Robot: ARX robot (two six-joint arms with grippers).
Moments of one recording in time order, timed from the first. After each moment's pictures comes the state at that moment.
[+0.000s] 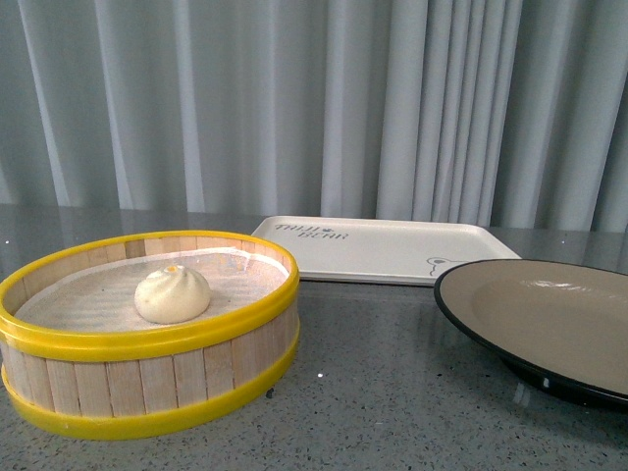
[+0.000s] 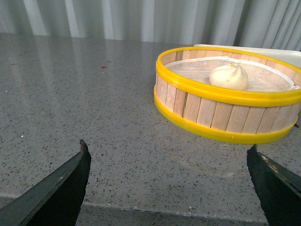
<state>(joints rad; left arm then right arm) 0.00 0.00 0.03 0.00 0.00 0.00 0.00 0.00 0.01 0.00 0.00 -0.01</state>
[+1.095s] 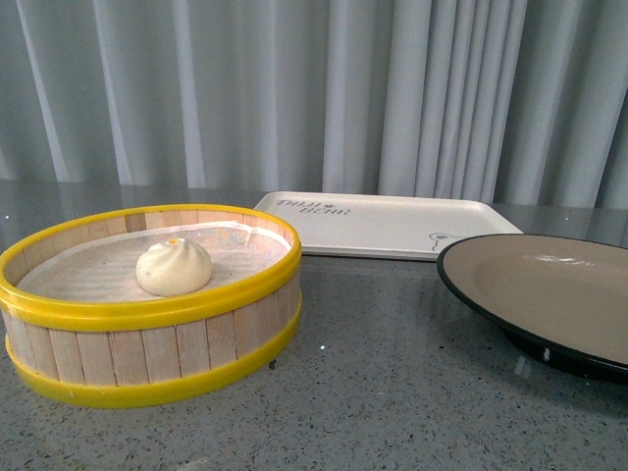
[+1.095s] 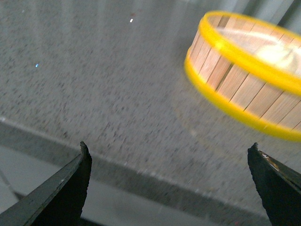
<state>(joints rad) -0.02 0.18 0.09 -0.05 -0.16 -0.26 0.00 0.00 0.01 0.00 0.00 -0.01</state>
